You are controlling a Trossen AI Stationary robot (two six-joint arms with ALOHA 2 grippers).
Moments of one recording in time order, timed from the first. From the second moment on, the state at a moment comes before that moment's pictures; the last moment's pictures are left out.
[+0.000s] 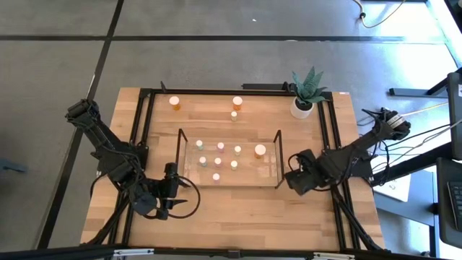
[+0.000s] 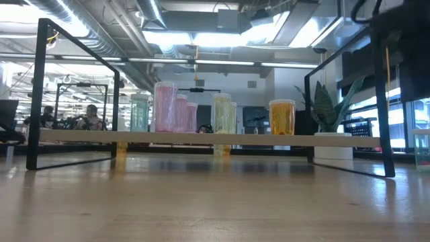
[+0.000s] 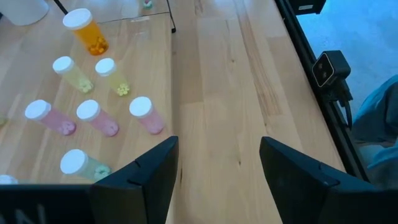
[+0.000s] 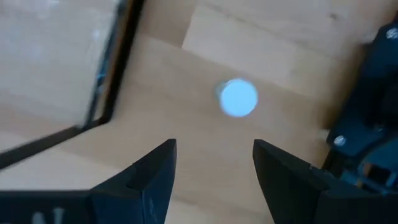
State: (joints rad) left arm -0.83 1.22 0.98 -0.61 -0.62 -0.53; right arm 0.56 1.34 1.00 -1.26 0.15 1.80
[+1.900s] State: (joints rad) left arm -0.83 1.22 0.98 -0.61 -0.62 -0.55; right arm 0.36 1.42 0.83 -1.13 0.08 1.58
